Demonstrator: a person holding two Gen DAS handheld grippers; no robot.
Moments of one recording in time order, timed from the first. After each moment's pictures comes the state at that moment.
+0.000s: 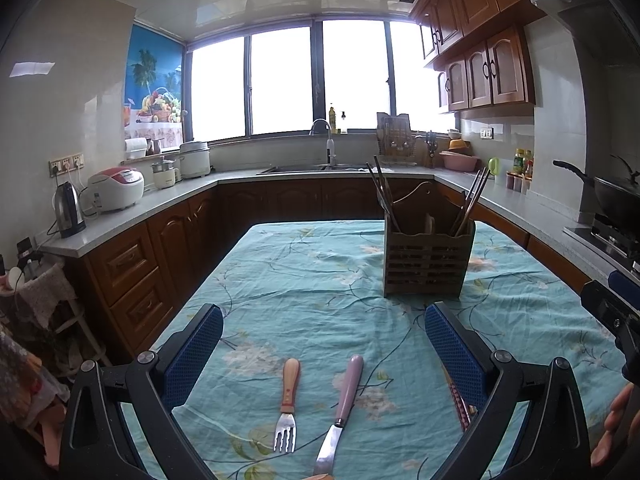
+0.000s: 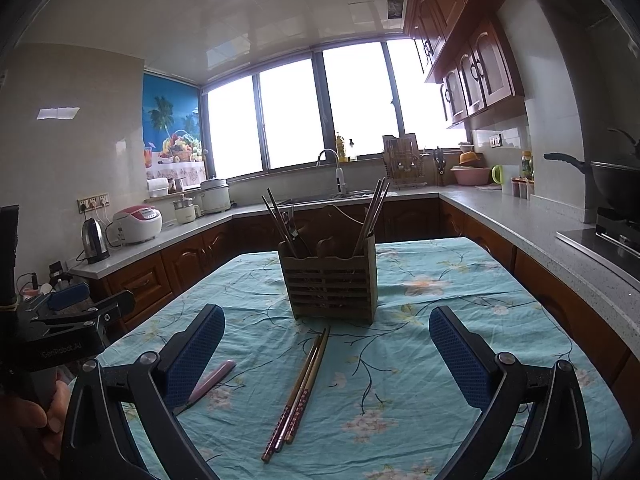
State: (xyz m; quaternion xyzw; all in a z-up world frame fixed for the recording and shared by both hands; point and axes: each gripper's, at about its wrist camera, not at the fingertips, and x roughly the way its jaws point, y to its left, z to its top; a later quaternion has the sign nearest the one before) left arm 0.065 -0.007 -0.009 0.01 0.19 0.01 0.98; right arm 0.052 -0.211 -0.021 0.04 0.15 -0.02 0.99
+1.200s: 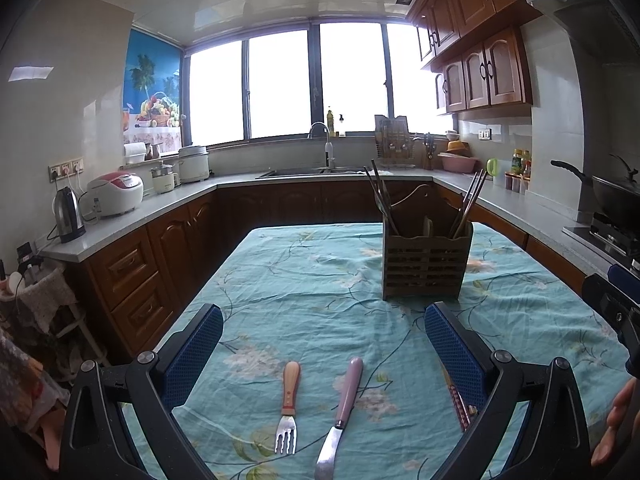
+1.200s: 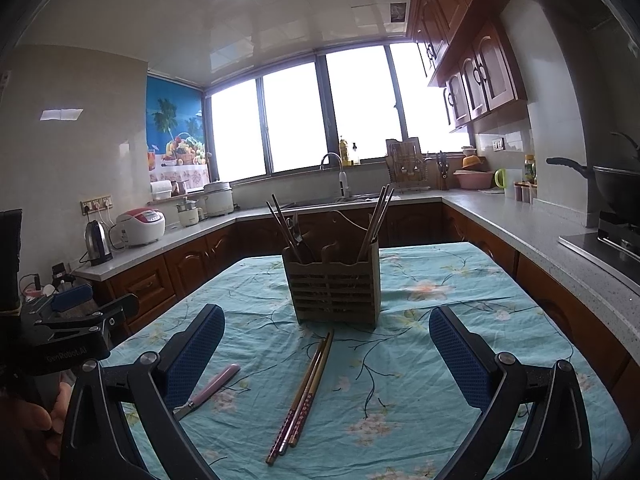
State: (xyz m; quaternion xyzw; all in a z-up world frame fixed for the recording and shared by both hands) left arm 0.062 -0.011 -0.009 0.01 0.18 0.01 0.98; right arm 0.050 -0.206 -0.013 0.04 0.15 -0.01 0.99
